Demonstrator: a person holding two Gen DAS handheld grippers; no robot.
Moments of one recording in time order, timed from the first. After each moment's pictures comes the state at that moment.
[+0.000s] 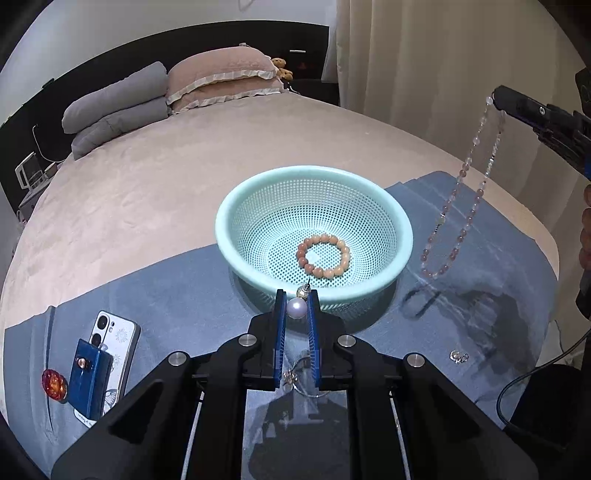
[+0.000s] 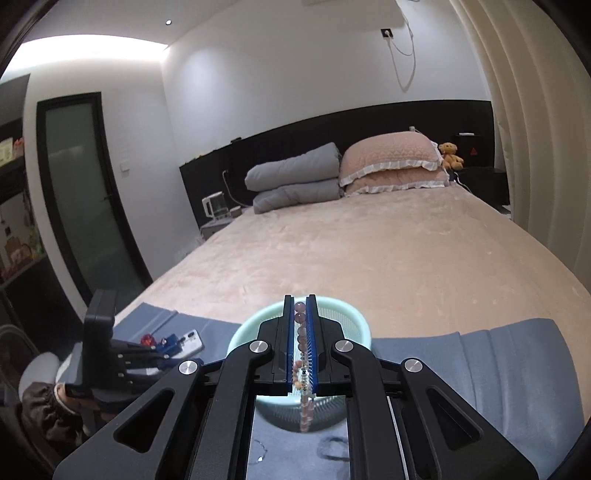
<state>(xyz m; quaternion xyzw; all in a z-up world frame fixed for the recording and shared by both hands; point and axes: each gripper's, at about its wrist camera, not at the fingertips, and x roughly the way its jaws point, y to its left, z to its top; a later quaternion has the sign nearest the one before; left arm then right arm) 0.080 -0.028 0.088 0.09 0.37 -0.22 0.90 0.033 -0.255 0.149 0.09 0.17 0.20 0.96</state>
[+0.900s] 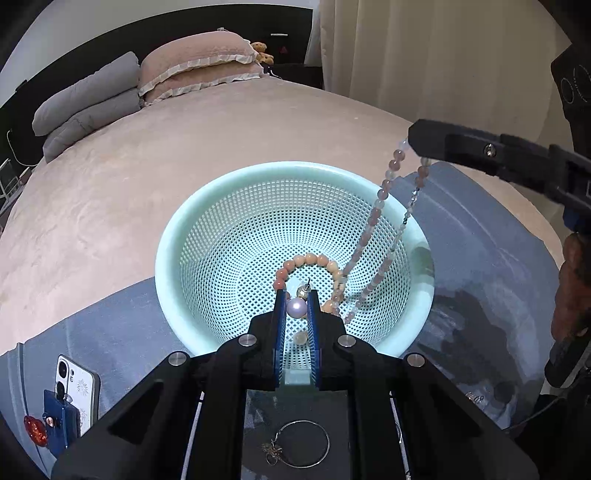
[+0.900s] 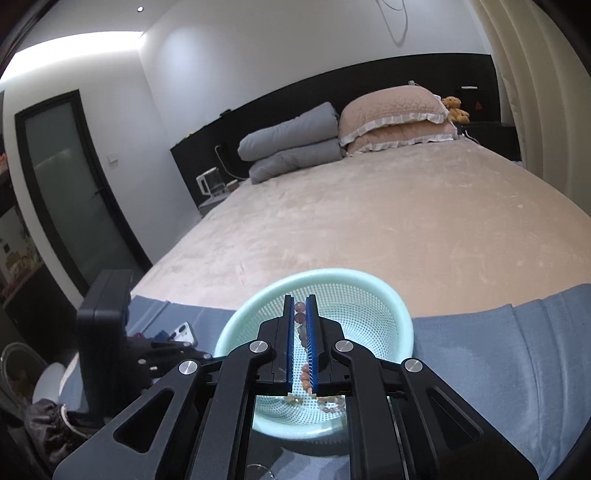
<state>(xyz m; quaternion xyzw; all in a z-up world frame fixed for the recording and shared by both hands) 0.141 -0.075 0.058 0.10 0.40 -0.25 0.87 0.119 -0.209 0.082 0.10 0.27 0.21 0.94</state>
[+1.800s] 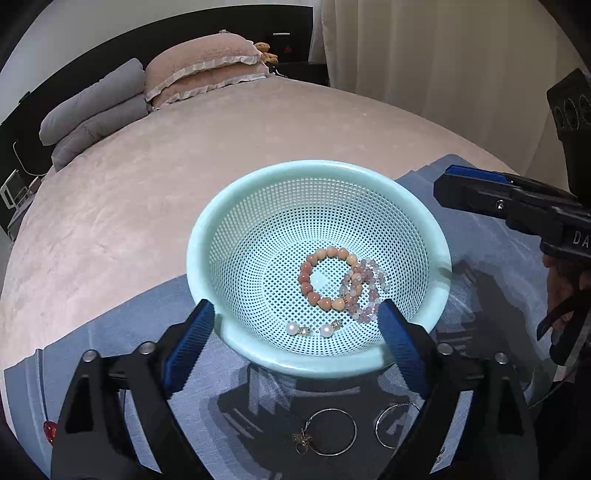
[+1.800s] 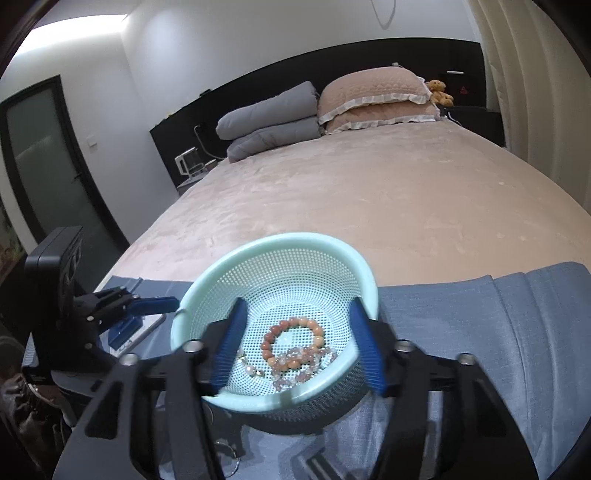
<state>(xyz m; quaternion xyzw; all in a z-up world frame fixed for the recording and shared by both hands) 0.139 -0.059 0.065 0.13 0.39 -0.24 0.88 0.115 -0.230 0.060 0.10 0.28 0.16 0.94</state>
